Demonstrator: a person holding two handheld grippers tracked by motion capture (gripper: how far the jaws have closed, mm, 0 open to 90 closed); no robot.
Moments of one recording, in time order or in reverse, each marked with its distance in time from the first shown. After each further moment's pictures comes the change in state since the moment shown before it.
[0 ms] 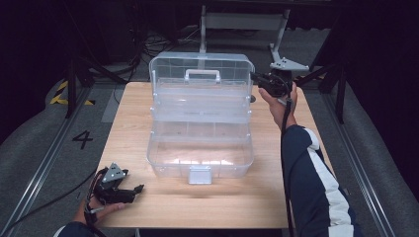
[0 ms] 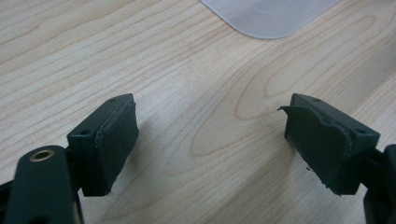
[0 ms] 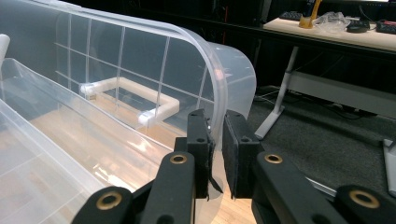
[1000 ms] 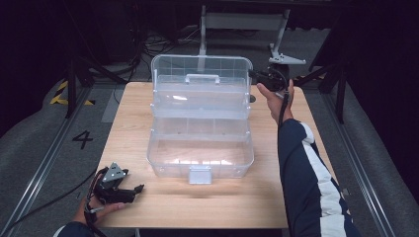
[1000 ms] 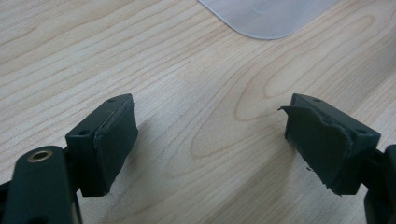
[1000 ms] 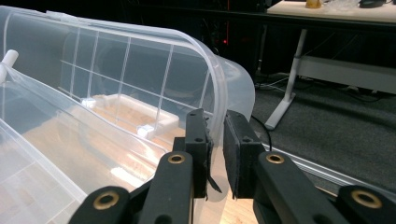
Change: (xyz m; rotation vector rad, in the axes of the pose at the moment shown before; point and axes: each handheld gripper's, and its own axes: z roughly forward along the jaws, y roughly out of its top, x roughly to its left) left arm 0.001 0.000 0.001 -0.003 -0.003 0.006; right arm -0.017 0.000 0.024 0.037 0.031 0.083
